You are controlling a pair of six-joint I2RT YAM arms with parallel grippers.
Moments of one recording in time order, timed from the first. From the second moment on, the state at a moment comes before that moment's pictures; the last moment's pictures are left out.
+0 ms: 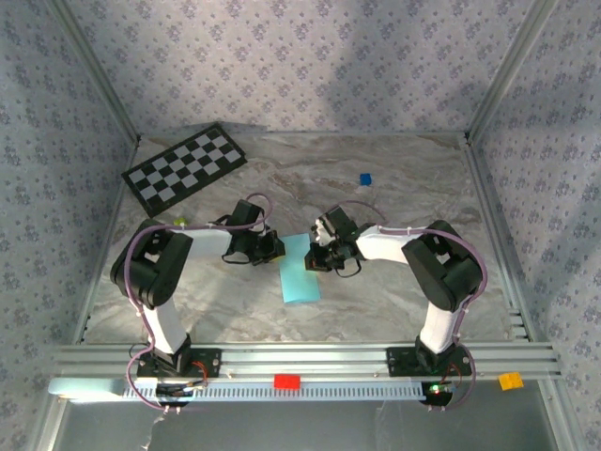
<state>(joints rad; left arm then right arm) -0.50 1.78 0.84 -0.10 0.52 -0.76 0.65 1.79 0.91 -0.22 -0.46 0.59</state>
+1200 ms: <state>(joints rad) -0.37 1.84 0.94 -0.11 0.47 -0.75 0.65 1.79 0.91 -0.21 -0.47 0.59</state>
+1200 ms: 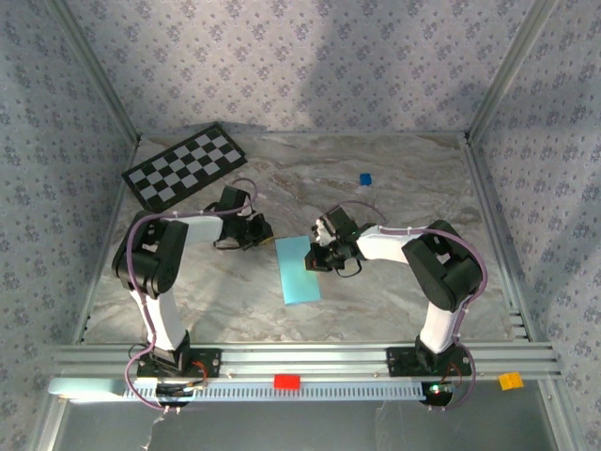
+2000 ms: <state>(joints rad) -0.48 1.73 0.79 -0.04 0.62 -0.72 0.65 1.79 0.91 -0.21 -0.47 0.58</state>
